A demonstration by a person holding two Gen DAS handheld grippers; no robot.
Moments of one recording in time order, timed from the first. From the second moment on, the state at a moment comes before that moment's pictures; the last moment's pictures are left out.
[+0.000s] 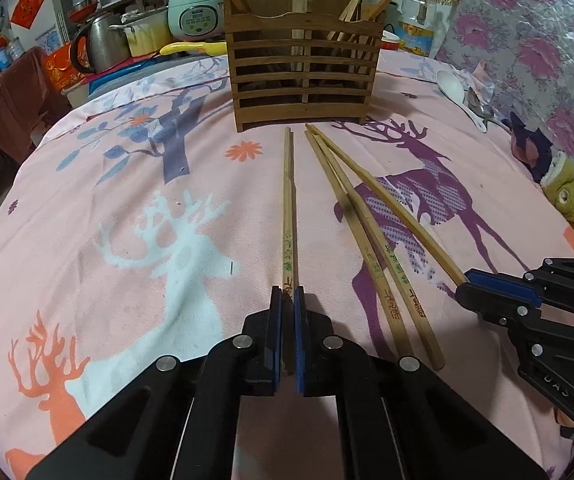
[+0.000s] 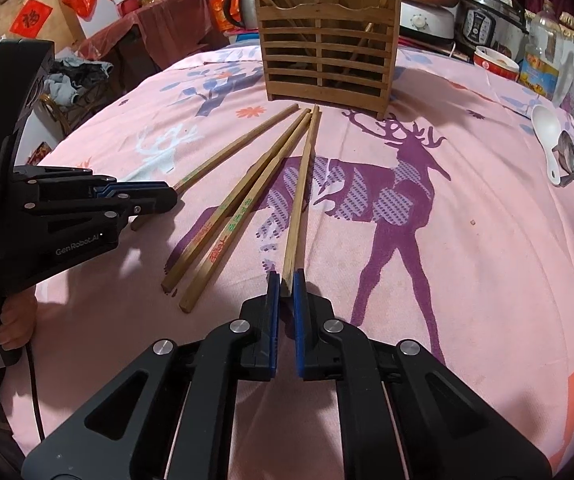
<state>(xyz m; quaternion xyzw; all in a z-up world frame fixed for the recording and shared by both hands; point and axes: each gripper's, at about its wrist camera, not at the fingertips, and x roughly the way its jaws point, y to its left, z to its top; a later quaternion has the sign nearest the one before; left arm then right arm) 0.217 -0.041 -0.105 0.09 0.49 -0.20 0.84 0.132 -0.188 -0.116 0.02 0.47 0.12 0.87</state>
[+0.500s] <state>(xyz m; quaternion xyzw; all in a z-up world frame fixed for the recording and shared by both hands) 0.219 -0.039 -0.105 0.08 0.50 -0.21 0.84 0.133 -0.190 -0.116 0.02 0.47 0.12 0.87</state>
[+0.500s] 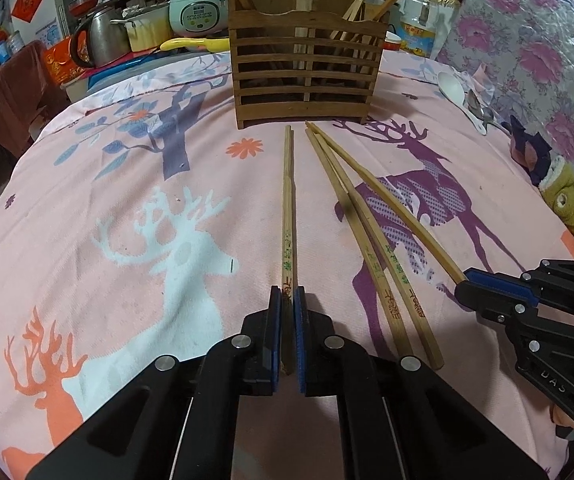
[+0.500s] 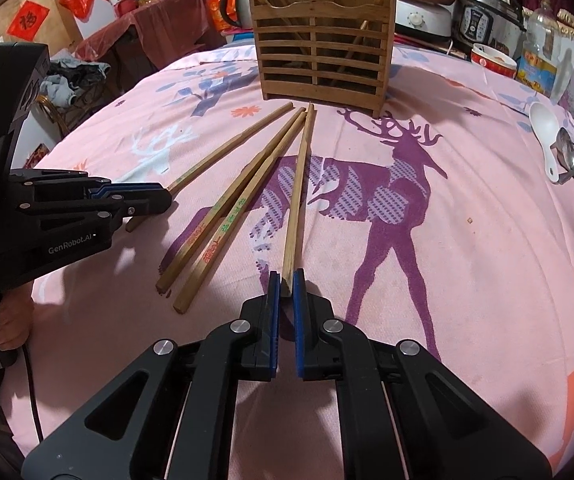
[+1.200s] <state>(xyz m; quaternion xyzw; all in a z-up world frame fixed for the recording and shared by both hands) 0.165 -0.021 -0.030 0.04 0.42 -0.20 0.89 0.079 -0.224 -0.032 0.08 0.32 0.08 0.94</state>
